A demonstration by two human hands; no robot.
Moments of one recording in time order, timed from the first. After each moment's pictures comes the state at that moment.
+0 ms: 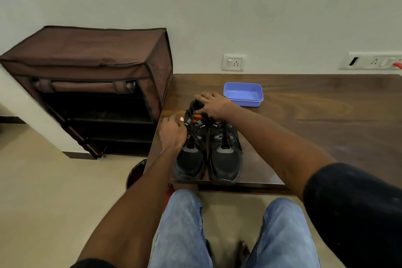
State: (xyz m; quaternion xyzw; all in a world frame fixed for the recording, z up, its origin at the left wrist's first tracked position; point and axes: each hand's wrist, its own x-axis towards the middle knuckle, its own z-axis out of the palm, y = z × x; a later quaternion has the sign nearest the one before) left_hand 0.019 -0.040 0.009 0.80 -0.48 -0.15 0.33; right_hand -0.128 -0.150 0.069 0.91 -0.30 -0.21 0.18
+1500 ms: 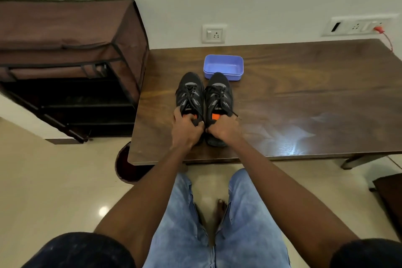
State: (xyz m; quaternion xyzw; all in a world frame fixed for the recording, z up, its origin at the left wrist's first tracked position) left_hand -0.067 -0.020 -0.014 0.75 -0.57 -0.22 0.23; right_hand -0.202 -0.047 0.017 0.58 -0.75 0.01 -0.32
